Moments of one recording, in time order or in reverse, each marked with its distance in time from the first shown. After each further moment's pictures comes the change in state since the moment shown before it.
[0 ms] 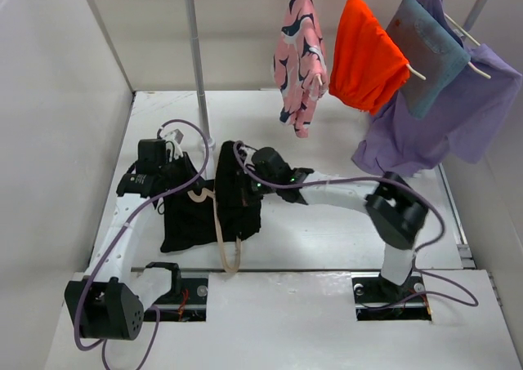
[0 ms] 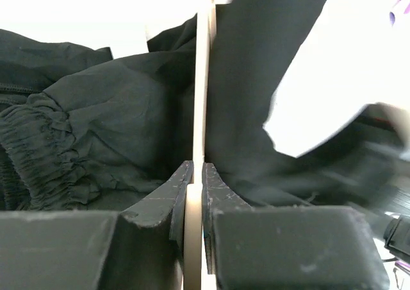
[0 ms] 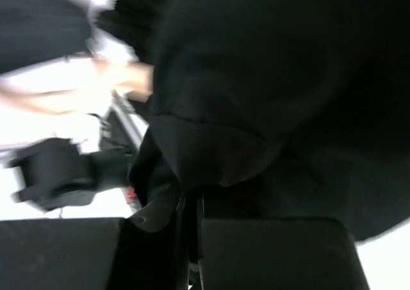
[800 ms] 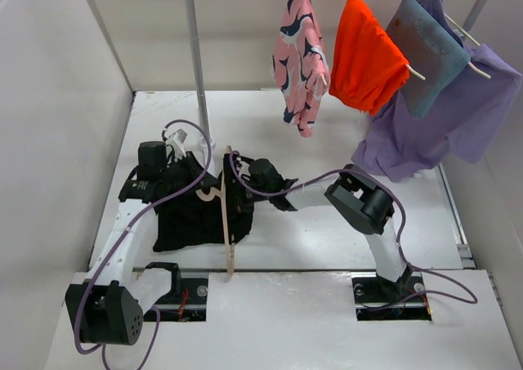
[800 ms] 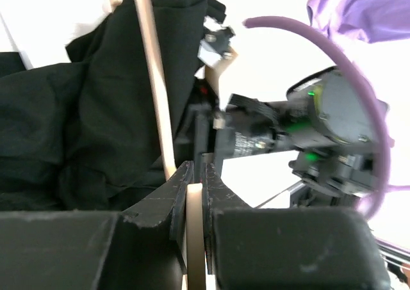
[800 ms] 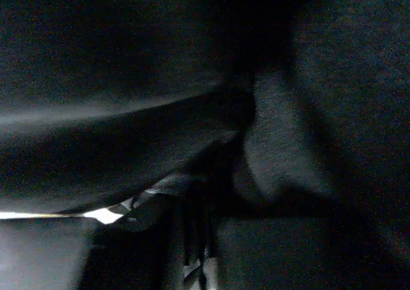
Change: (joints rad) left arm -0.004 -0.026 -0.073 0.149 0.202 -0.100; right arm -0.031 0.369 -0.031 0.462 -0.202 0.158
